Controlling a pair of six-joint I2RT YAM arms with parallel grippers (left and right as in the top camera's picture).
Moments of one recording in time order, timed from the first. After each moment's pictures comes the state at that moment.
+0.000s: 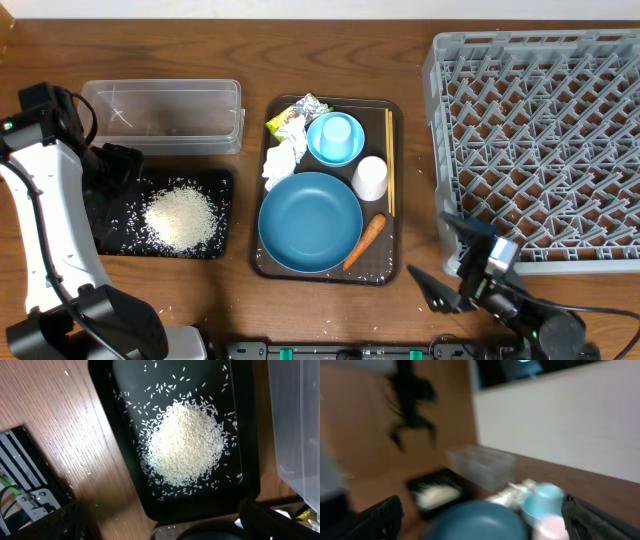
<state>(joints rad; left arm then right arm) 0.43 1.58 1.50 -1.44 -0.04 -0.83 0.06 0.01 0.01 0.35 -0.90 0.45</state>
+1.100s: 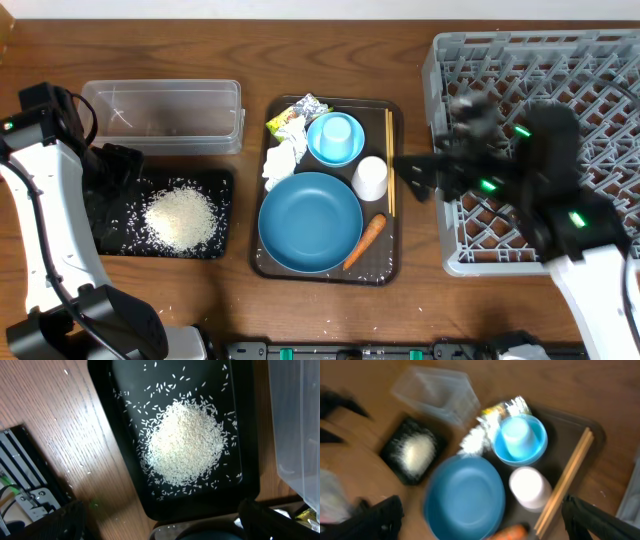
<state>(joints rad) 0.43 1.58 1.50 -1.44 -0.03 -0.83 0.26 1.17 1.17 -0.71 -0.53 0.13</state>
